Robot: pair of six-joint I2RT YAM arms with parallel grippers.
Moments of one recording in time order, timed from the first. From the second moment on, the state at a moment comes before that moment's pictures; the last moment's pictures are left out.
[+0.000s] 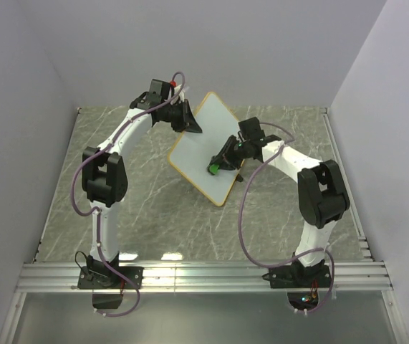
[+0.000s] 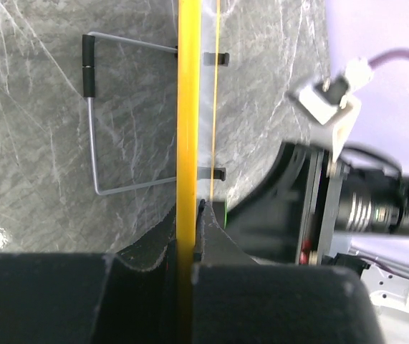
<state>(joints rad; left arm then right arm) -0.34 2.15 2.00 -0.63 0.64 -0.45 0.38 1.87 1.33 -0.38 -0.46 0.98</state>
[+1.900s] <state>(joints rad) -0.37 2.08 1.94 -0.59 0.68 -0.32 0.57 1.93 1.38 -0.84 -0.25 0.86</state>
